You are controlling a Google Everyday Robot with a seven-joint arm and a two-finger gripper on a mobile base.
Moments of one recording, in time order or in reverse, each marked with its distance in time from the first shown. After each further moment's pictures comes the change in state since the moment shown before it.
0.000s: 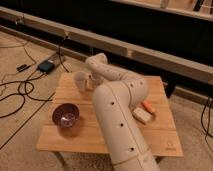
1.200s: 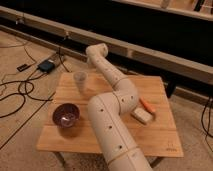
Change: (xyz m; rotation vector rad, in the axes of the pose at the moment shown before) arm -0.142 -0.021 -0.075 -0.070 -0.455 0.019
